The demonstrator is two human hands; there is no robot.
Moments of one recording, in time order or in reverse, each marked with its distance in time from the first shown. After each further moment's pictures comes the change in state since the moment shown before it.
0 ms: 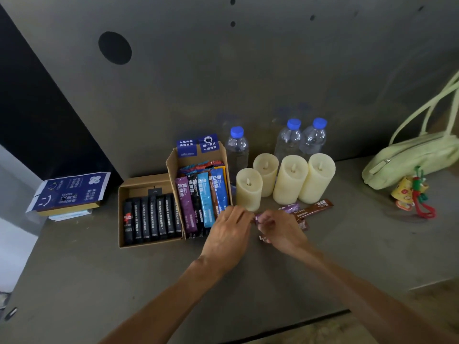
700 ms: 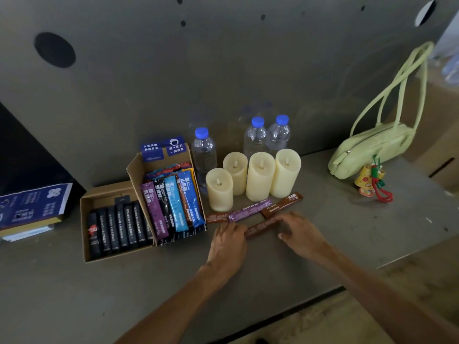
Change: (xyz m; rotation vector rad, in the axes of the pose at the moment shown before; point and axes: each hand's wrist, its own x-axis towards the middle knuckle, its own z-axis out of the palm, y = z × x) left_hand 0.006 0.045 0.056 -0.099 -0.393 -0.241; right_hand -0.023 0.098 -0.063 -0.341 -0.017 0.016
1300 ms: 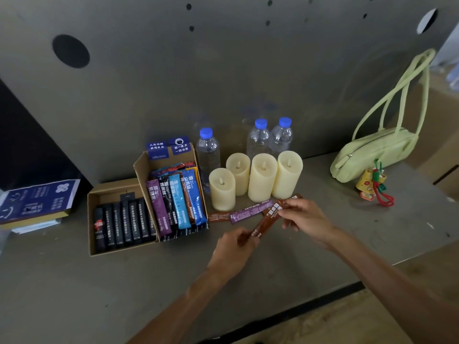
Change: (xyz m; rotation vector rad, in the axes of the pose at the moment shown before) left_hand -0.022 0.017 -0.023 -0.649 -0.120 -0.294; right_hand -0.007 -0.034 -0.051 0.823 -0.031 0.092
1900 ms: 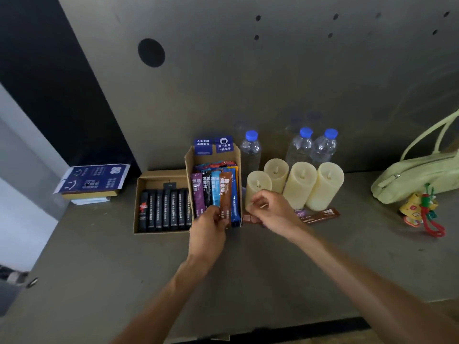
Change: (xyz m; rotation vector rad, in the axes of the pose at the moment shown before) left_hand -0.024 -0.028 -0.095 0.142 0.587 -0.038; right_hand 0.024 -0.064 0.125 -0.265 -0.122 -0.219
